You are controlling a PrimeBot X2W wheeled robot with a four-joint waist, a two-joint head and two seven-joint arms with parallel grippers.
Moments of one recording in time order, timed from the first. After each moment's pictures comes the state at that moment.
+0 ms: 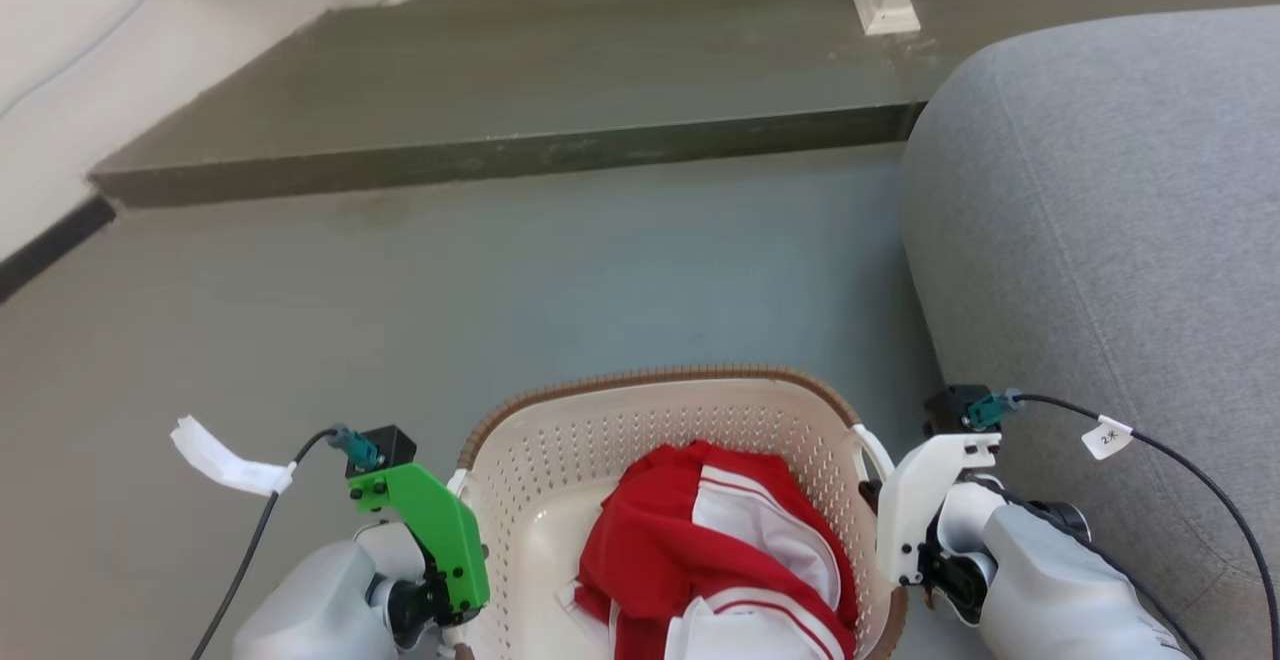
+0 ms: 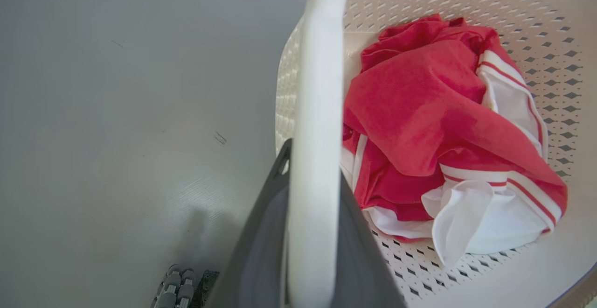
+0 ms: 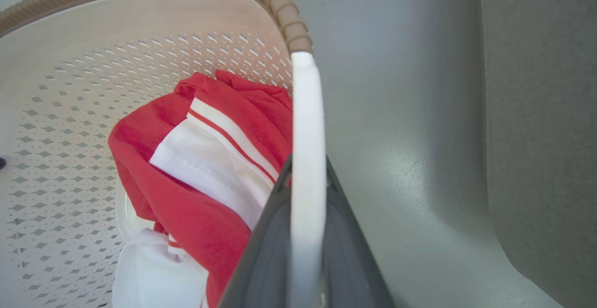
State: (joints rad) left arm -0.57 0.01 -0.78 1.15 -1.06 -0.12 0.33; right arm -0.51 -0.01 0.41 1.21 0.46 0.13 0.10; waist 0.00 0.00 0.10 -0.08
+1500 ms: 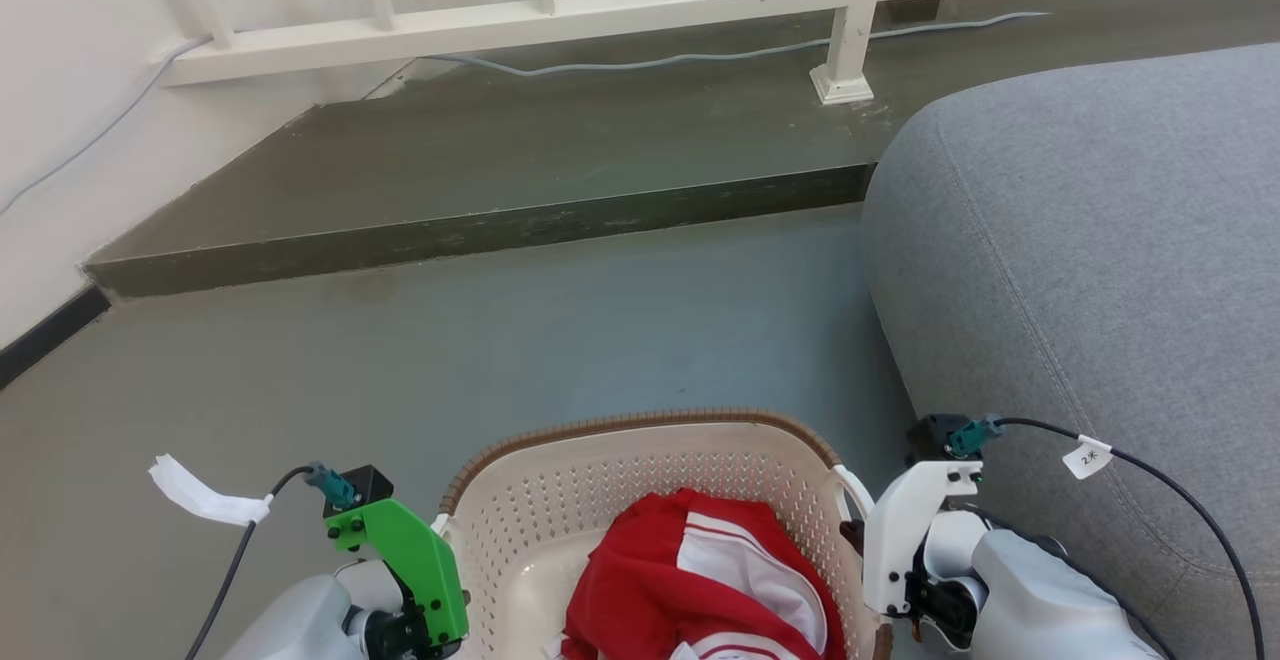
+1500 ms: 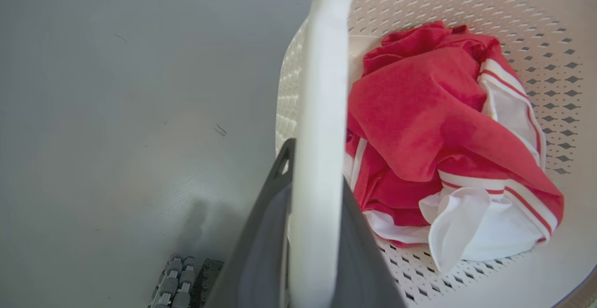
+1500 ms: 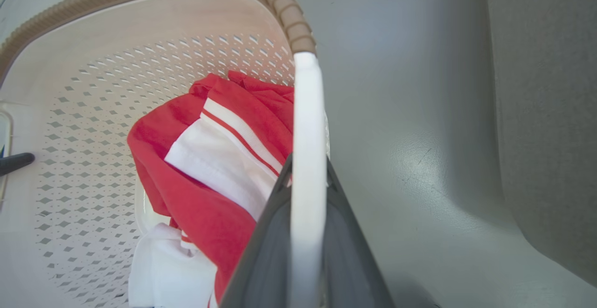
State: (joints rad) left arm -0.53 0.04 -0.78 1.17 -1.12 -0.12 0.38; right arm -0.46 -0.01 0.51 1.17 0.59 0.13 0.18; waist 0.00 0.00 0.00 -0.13
